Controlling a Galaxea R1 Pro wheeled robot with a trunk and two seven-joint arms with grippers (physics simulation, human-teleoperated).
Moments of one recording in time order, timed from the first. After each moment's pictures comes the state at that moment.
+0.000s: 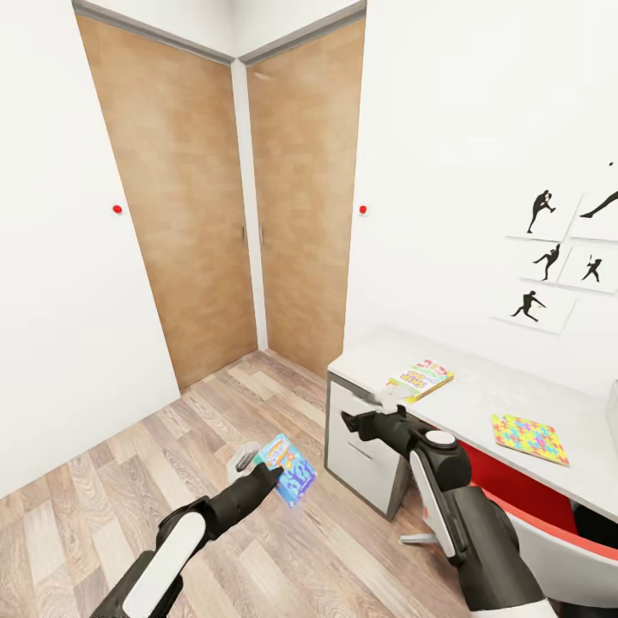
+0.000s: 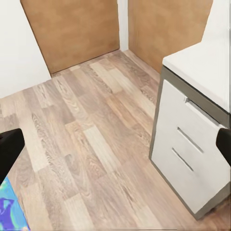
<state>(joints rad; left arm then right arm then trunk) -0.30 0.07 -0.34 -1.24 1.20 0.42 0.04 -0.44 0.06 0.12 -1.50 0.05 0.71 0.23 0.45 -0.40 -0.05</state>
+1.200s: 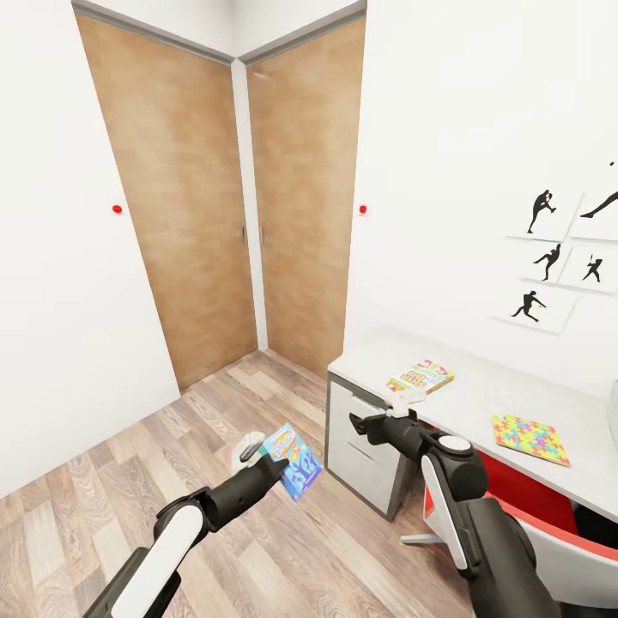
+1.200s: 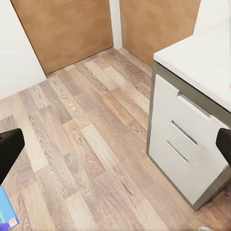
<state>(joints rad) -0.29 0.08 -0.36 -1.41 1.21 0.48 0.14 -0.39 0.07 0.08 -1.60 0.06 0.78 0.24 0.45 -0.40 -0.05</state>
